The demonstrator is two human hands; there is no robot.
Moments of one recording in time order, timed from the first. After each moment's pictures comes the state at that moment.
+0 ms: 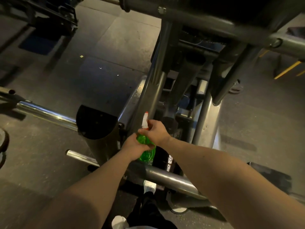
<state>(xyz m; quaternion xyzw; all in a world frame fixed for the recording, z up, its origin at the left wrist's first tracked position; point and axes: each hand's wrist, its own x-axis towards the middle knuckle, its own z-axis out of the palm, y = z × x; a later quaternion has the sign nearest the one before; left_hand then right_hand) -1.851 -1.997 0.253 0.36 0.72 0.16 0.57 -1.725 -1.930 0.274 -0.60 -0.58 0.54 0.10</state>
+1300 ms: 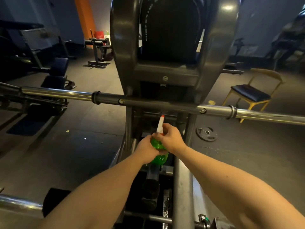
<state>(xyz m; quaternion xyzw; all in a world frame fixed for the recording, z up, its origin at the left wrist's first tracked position) -1.706 -1.817 0.445 0.58 0.62 0.24 0.48 -1.565 -1.802 0.473 -0.59 -0.64 0.36 0.35</state>
